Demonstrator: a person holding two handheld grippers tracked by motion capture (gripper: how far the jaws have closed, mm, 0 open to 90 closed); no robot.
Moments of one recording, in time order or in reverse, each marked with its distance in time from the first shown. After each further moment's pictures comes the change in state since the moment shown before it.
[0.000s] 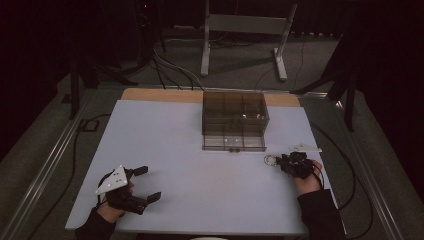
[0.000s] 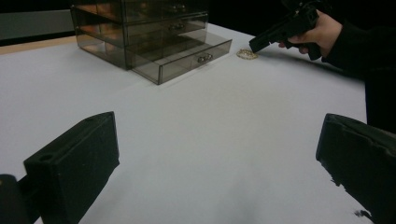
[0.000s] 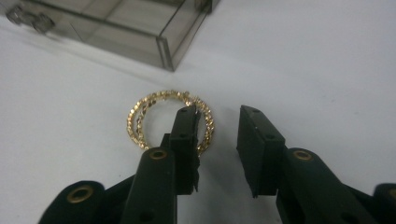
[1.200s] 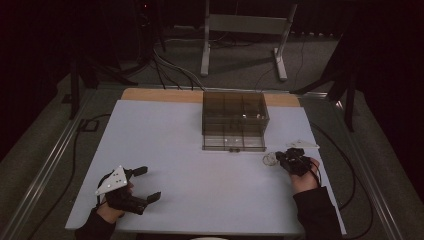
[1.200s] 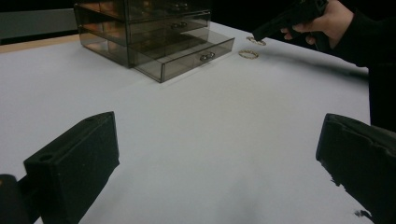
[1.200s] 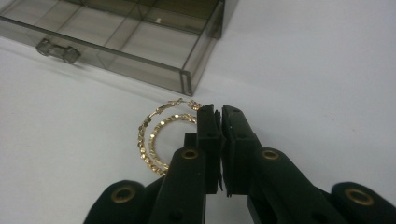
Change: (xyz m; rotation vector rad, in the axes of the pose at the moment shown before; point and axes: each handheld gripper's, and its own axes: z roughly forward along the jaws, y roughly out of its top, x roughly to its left) left arm -0.001 -0.001 -0.001 0.001 0.012 -0.006; right arm 0.019 0.020 -0.013 -0.009 -0.032 0.024
